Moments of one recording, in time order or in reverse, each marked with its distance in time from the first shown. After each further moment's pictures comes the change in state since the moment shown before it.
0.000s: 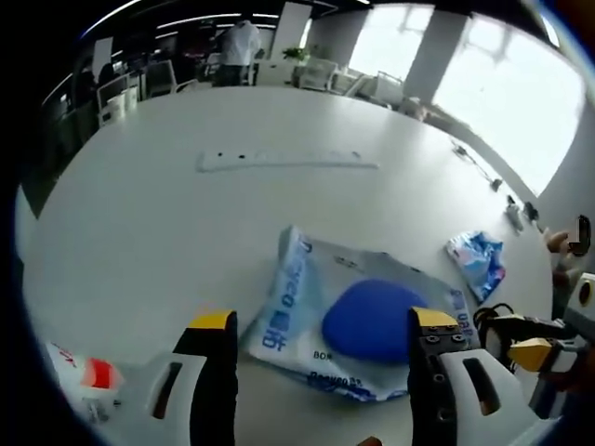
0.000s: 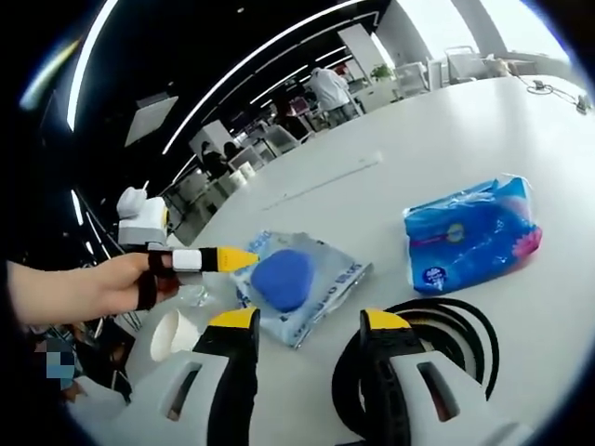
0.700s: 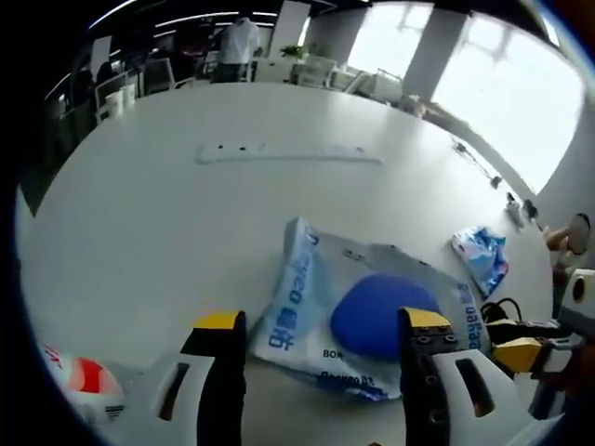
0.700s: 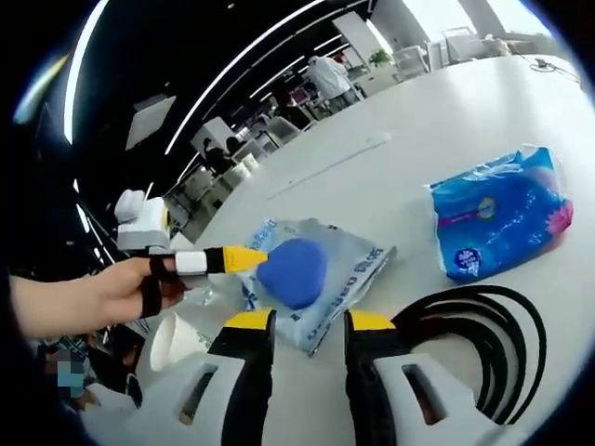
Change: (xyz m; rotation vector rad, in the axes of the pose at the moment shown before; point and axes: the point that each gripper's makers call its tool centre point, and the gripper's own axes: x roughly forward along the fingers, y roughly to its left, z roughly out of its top) left arm 0.003 0.006 -0.006 -0.021 -0.003 -0.012; right arm 0.024 0.007 -0.013 0.052 0.050 0.031
